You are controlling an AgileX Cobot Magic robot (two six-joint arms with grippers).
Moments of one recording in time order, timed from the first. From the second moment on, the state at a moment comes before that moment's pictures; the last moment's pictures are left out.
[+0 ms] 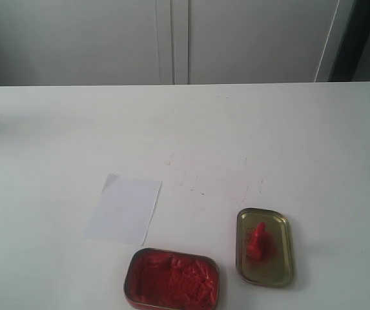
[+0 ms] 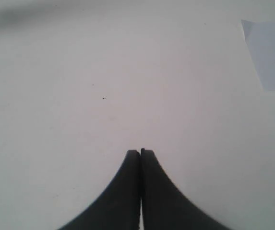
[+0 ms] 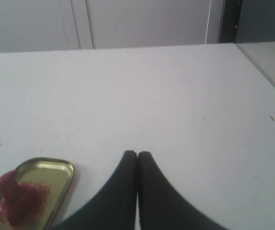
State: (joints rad) left arm -0.04 0.00 0.02 -0.05 0.53 0.15; right arm 0.05 0.00 0.00 -0.01 0.31 0.08
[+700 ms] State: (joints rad) left arm -0.04 0.00 0.02 -0.05 0.53 0.15; right arm 0.05 0.00 0.00 -0.01 -0.11 0.08
